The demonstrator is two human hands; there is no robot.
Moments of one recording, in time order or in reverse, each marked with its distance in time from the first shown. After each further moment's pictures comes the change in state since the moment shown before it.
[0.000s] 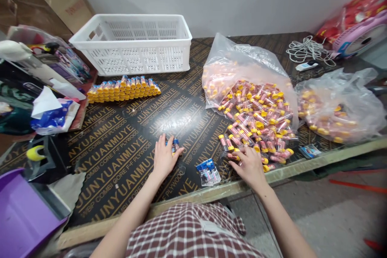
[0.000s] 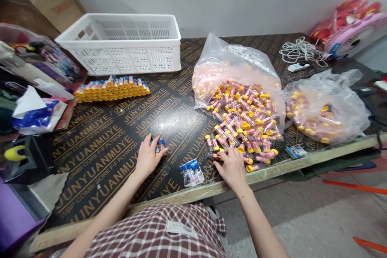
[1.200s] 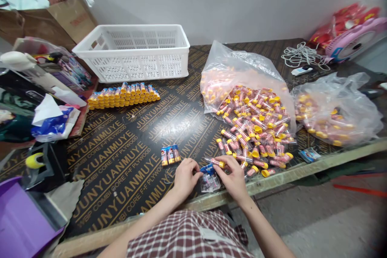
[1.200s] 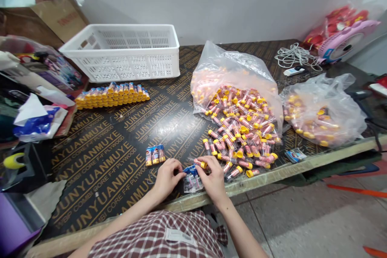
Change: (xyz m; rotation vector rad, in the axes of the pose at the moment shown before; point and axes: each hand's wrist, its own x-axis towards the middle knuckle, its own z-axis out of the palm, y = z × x) left_hand -0.032 0.063 0.008 -0.646 -0.242 0.057; right_hand 0.007 -0.076 -0.009 0.922 0.096 0.259
